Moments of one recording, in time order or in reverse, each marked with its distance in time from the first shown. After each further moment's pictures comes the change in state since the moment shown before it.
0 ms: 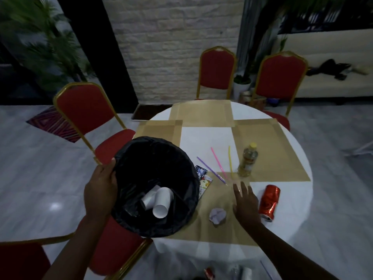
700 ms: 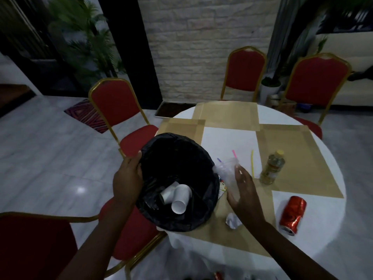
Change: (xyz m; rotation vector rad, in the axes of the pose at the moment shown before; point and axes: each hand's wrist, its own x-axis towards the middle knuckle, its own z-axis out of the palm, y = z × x) left_hand 0.000 0.003 0.003 -0.037 -0.004 -0.041; right_hand -0.017 -0.103 -0.085 0.466 0.459 -0.416
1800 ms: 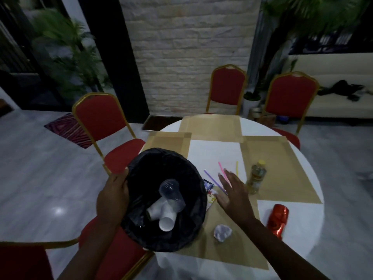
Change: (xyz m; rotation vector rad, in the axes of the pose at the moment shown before) left_hand -0.006 0.003 -0.008 0.034 -0.029 0.005; right_hand 0.025 0.041 0.003 -0.228 -0.010 -0.117
